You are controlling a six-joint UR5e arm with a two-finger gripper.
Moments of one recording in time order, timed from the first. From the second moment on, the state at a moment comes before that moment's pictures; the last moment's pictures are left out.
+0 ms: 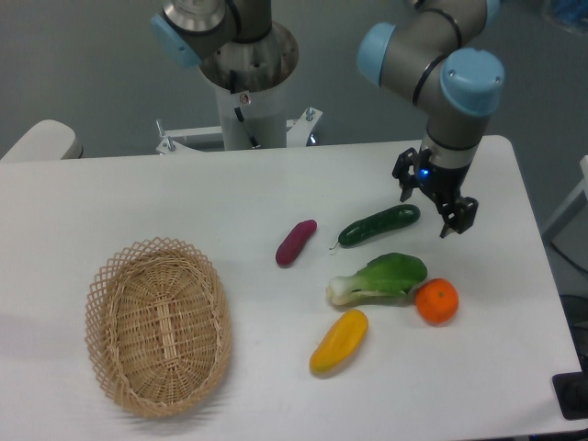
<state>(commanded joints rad) 2.73 -1.83 -1.62 -1.09 1.51 1.51</state>
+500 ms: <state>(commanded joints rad) 2.69 -1.86 -1.51 -1.08 1.56 1.39</state>
